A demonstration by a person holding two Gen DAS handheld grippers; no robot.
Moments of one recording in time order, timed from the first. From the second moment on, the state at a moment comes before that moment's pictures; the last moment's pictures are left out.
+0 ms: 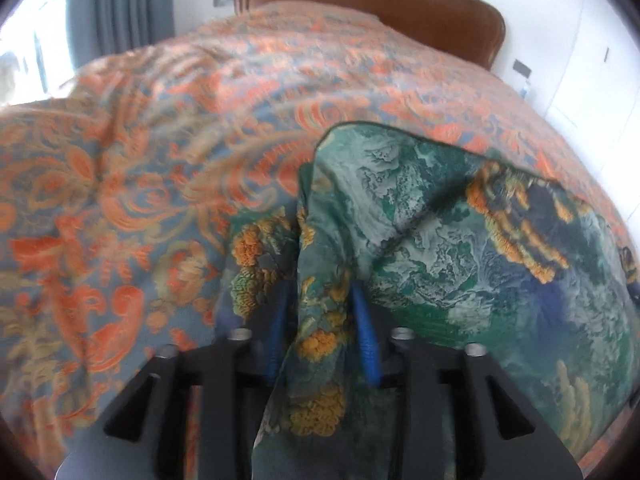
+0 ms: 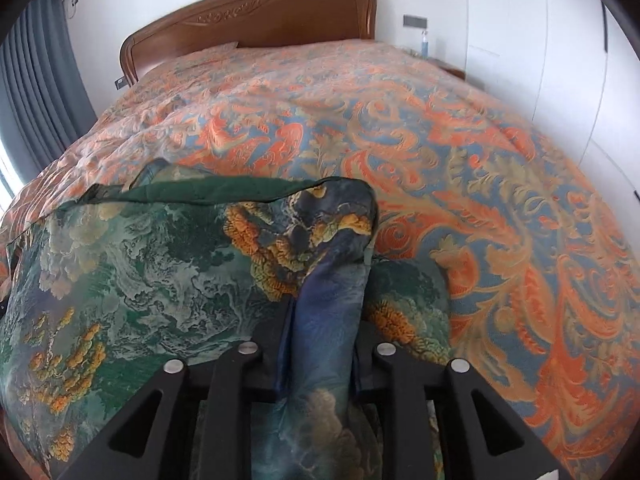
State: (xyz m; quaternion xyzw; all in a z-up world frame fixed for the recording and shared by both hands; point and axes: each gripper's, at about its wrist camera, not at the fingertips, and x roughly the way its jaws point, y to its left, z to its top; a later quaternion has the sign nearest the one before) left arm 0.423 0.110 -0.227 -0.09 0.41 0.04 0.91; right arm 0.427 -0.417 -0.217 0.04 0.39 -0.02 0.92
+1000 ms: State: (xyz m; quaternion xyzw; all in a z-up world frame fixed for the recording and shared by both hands) left arm 0.325 -0.047 -0.152 0.07 0.38 -0.13 0.91; right arm 0.188 -0.356 -0.180 0.08 0.30 0.02 0.95
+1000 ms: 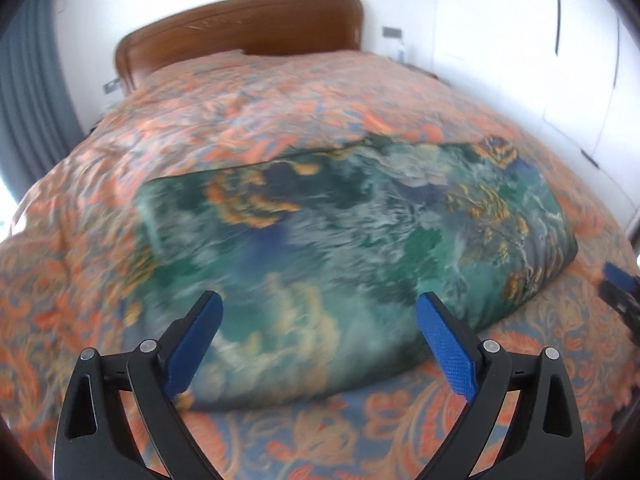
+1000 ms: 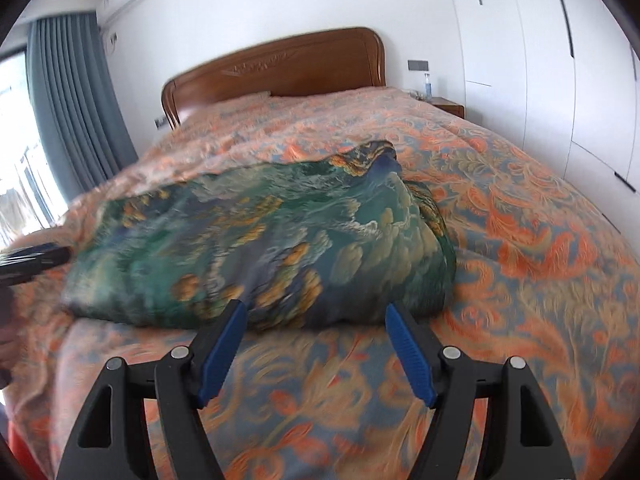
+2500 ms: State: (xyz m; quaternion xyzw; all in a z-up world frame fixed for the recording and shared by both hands) left arm 0.317 -0.138 -0.168 0.16 0.38 -0.24 0.88; right arm 0.207 -0.431 -0.208 0.31 0.34 0.03 0.89
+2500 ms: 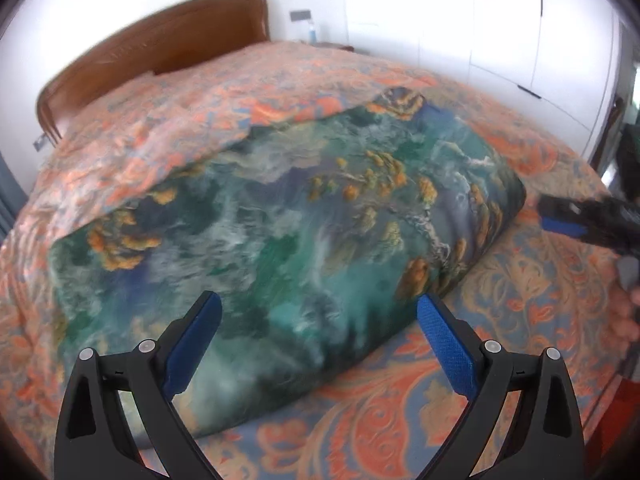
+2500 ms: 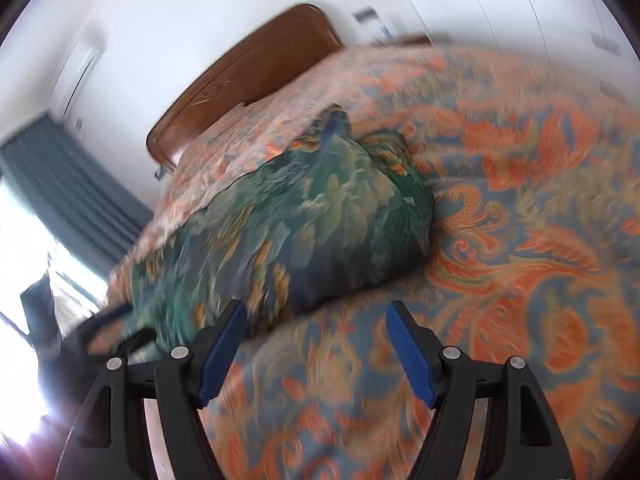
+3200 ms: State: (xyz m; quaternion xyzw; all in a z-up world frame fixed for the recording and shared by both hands) left arm 0.355 -0.150 -0.066 0.10 0.40 -0.32 0.85; right arm 0.255 -0.383 -0.173 0.23 0.22 0.00 0.95
